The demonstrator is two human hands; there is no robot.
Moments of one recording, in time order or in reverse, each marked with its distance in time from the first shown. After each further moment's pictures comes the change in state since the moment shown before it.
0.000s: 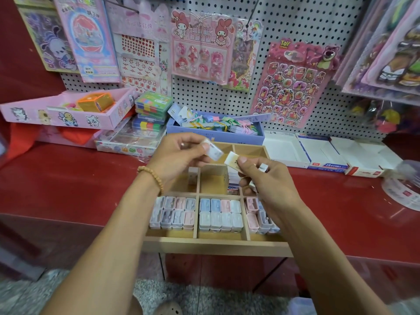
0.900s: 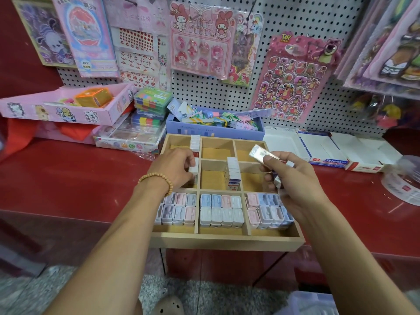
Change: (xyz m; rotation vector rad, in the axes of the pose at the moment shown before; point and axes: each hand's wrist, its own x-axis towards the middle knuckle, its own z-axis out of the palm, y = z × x) left_hand 0.016 -0.044 -0.018 1.118 -0.024 0.070; right_hand 0.004 0.000 -0.034 0.130 0.115 0.055
